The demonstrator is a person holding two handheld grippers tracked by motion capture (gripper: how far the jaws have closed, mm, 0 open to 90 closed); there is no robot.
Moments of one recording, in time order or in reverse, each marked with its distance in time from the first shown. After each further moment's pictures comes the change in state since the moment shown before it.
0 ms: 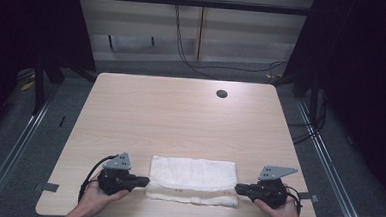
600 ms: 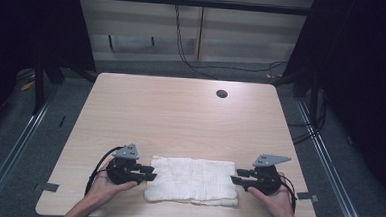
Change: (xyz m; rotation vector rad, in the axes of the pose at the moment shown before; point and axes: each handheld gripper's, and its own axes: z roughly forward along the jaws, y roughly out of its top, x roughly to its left) left arm 0.021 0.026 0.021 0.011 -0.003 -0.034; right arm -0.021 0.022 0.019 -0.002 -0.100 0.043
